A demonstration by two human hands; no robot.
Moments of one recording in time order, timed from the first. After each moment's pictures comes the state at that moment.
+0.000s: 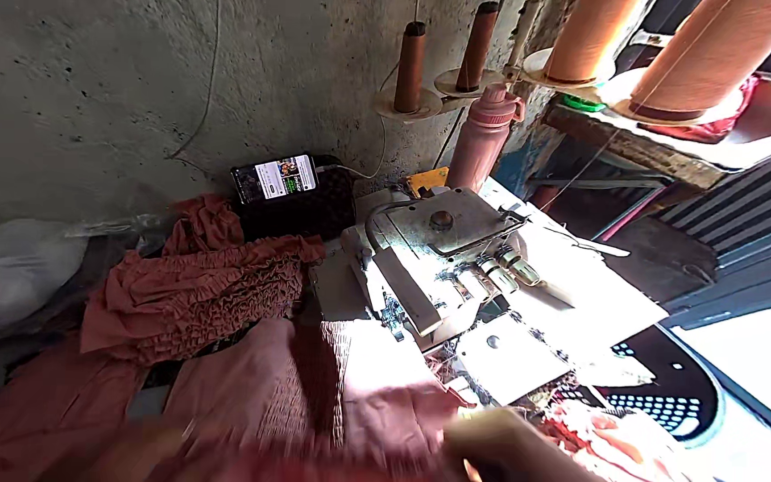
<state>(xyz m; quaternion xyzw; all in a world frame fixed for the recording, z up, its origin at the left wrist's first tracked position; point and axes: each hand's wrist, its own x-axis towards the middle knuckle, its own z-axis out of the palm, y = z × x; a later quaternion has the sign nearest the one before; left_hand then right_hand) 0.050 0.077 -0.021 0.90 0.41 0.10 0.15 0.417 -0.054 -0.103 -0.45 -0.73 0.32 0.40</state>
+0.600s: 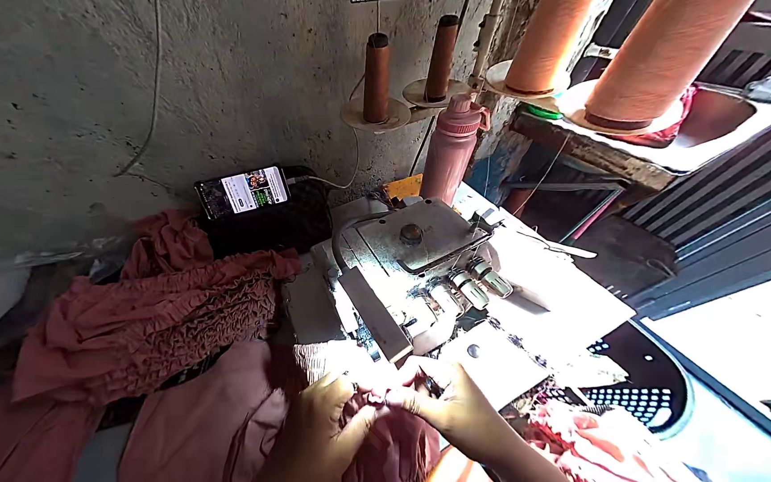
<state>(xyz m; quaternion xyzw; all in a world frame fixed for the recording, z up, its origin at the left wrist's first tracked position) 0.225 0.083 -0.120 0.89 0.24 0.30 0.25 0.419 -0.004 -0.144 -0.51 -0.50 0.41 0.57</state>
